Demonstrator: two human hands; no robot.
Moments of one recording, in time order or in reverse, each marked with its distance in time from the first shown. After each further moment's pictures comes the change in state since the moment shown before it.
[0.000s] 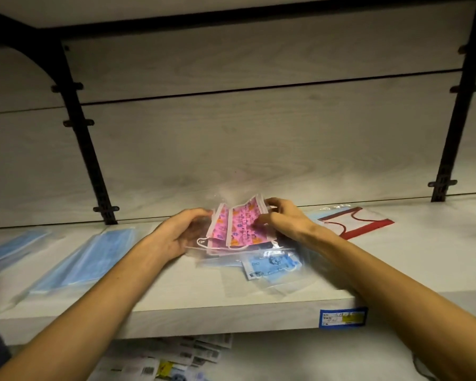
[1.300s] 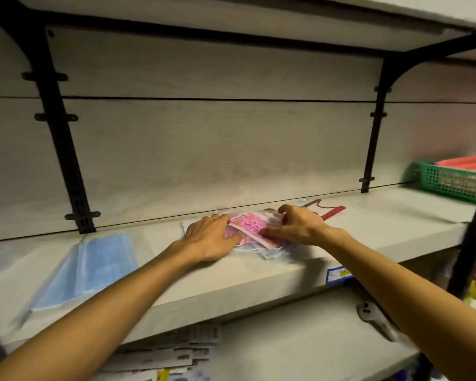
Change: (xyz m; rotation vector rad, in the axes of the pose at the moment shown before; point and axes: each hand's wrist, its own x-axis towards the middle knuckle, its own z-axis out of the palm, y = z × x) left_hand -0.018 -0.019 -0.005 1.468 -0.167 0.811; right_hand -0.064 -0.015 0.021 -1.078 0.323 0.180
